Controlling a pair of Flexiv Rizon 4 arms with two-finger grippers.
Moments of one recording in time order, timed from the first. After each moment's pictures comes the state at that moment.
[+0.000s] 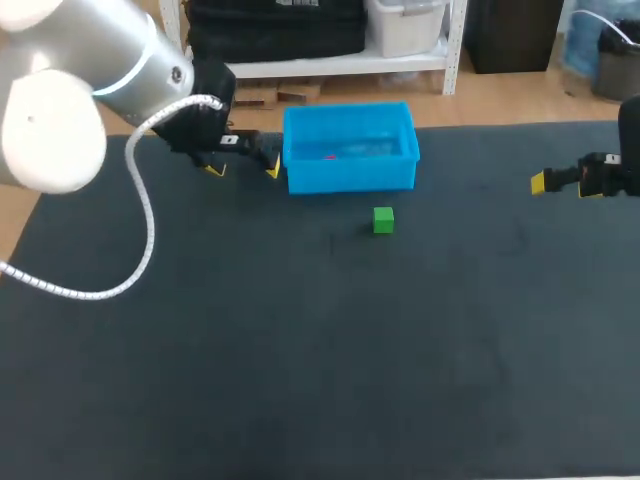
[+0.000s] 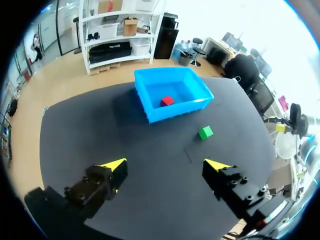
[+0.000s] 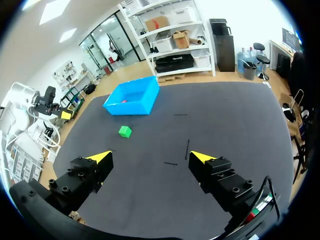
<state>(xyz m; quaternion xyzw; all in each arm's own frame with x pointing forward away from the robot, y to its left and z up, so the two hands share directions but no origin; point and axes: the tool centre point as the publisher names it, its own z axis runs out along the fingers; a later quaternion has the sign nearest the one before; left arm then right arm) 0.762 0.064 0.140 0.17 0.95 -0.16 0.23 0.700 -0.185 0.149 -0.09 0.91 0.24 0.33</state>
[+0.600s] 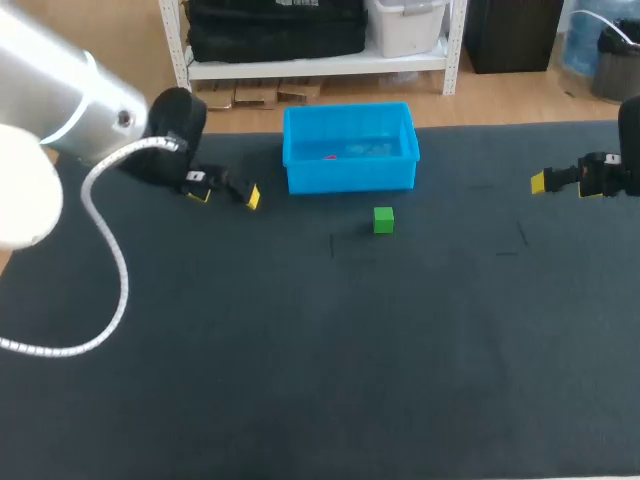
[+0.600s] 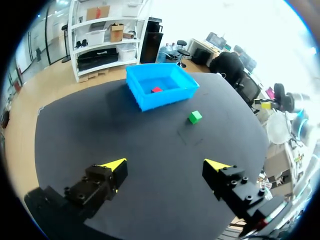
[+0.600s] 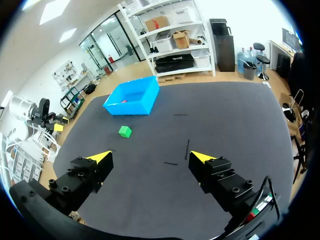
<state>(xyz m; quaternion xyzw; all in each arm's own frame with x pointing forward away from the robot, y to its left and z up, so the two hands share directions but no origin) 0.710 0.086 0.130 0.22 0.92 -0.20 0.24 0.700 -0.185 0.149 -0.09 0.91 0.24 0.33</state>
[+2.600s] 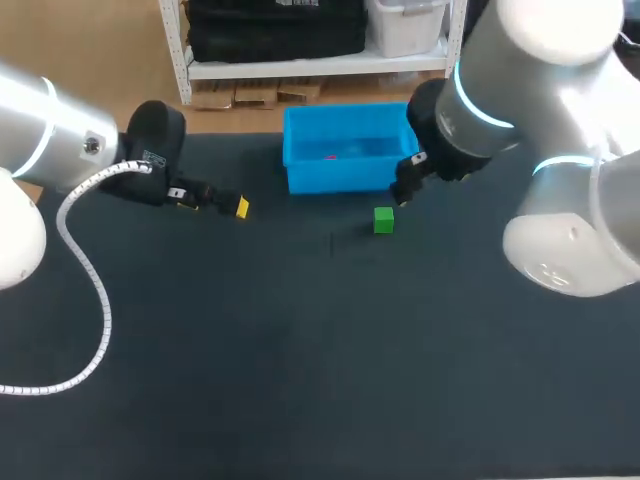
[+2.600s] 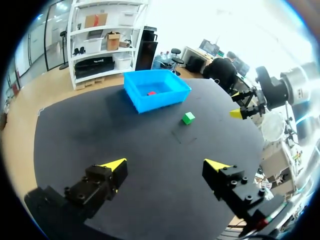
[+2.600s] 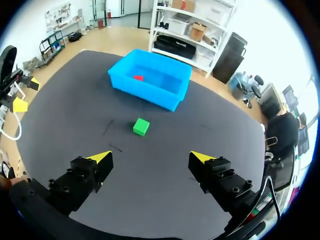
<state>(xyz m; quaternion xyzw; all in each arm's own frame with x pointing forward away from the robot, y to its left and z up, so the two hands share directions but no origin) 0.692 0.094 0.137 0.22 0.91 -0.22 0.28 0.728 -0.026 0.135 -0.22 0.94 0.00 0.26</state>
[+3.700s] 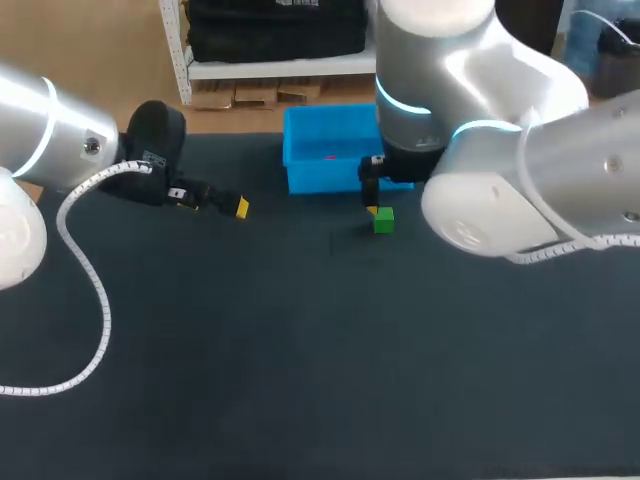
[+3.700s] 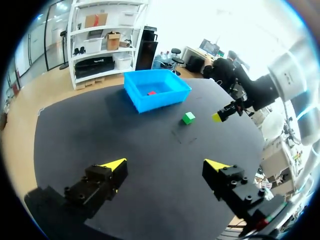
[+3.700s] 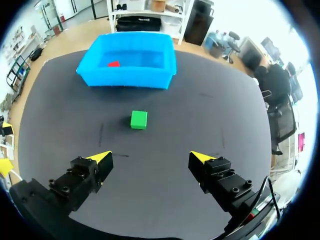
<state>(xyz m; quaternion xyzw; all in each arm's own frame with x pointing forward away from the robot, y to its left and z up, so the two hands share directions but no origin) 0.692 0.093 0.137 0.22 0.91 -0.22 0.28 0.738 0.004 0.096 -0.04 0.99 -0.02 0.16</state>
